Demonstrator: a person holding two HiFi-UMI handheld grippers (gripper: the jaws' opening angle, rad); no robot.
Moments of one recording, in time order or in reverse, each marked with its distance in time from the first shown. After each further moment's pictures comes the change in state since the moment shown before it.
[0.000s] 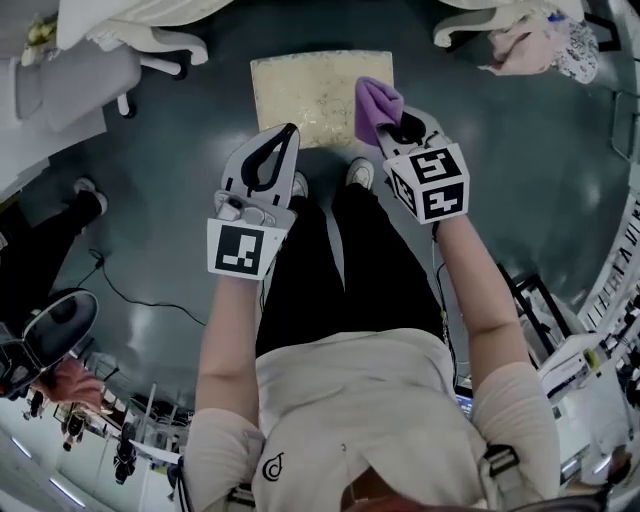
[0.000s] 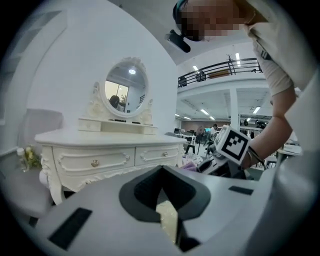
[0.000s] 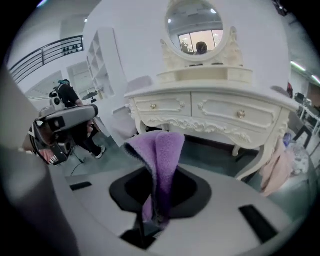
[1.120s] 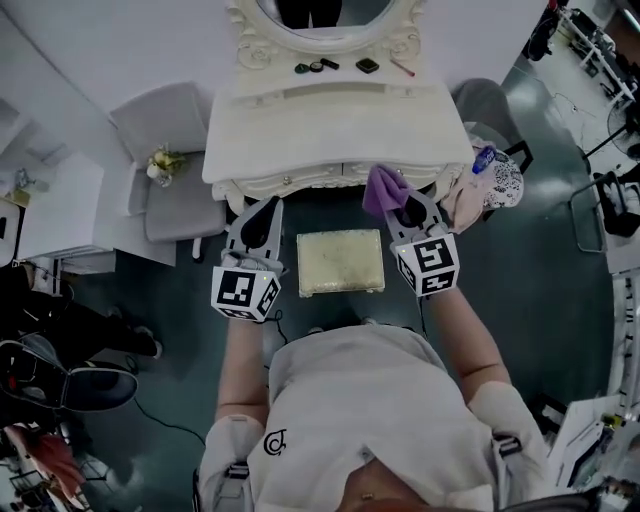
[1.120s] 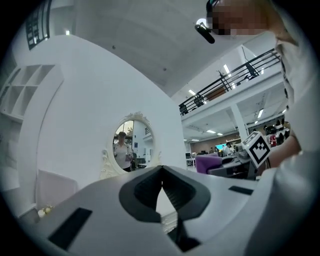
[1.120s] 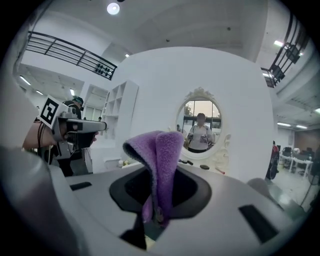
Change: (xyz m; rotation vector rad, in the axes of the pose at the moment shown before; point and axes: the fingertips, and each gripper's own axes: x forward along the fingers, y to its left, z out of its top) left arm -0.113 0.015 0.325 0.158 -0.309 0.111; right arm -0.278 0.057 0.288 -0.267 -0.655 -0.169
